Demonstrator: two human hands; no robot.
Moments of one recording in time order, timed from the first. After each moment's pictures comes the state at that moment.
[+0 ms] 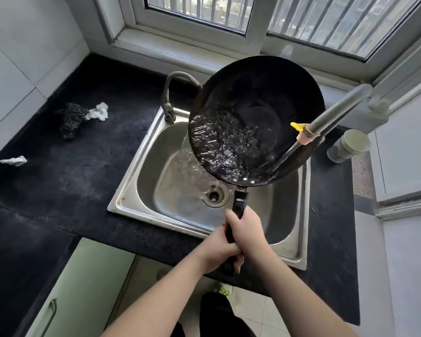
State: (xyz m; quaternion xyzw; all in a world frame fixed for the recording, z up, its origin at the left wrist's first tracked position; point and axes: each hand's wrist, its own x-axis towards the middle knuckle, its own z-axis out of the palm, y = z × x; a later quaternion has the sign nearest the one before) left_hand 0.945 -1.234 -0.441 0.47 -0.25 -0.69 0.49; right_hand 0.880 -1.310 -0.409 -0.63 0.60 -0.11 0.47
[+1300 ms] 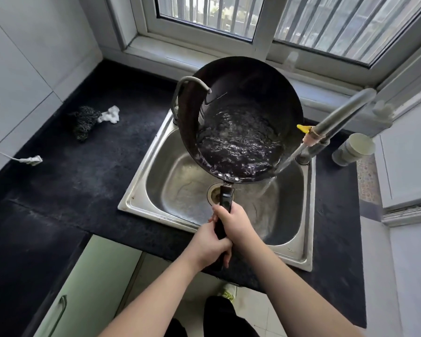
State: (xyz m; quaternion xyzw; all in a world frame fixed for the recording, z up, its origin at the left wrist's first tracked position) left_hand 0.977 -1.215 -0.444 0.61 -0.31 -0.56 0.46; right_hand 0.915 -1.299 -0.402 -0.59 0.50 -0.14 0.62
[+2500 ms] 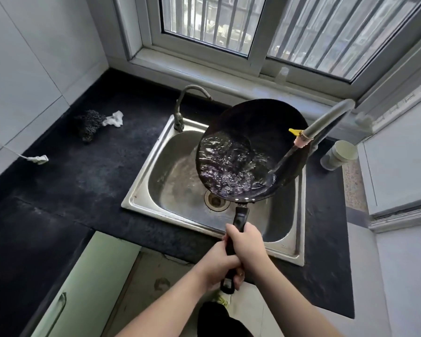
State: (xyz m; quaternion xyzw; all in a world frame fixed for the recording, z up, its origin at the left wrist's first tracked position) left_hand 0.936 -1.179 -0.411 0.49 -0.20 -0.70 0.48; right_hand 0.875 -1.256 -0.376 -0.59 0.64 -0.10 0.49
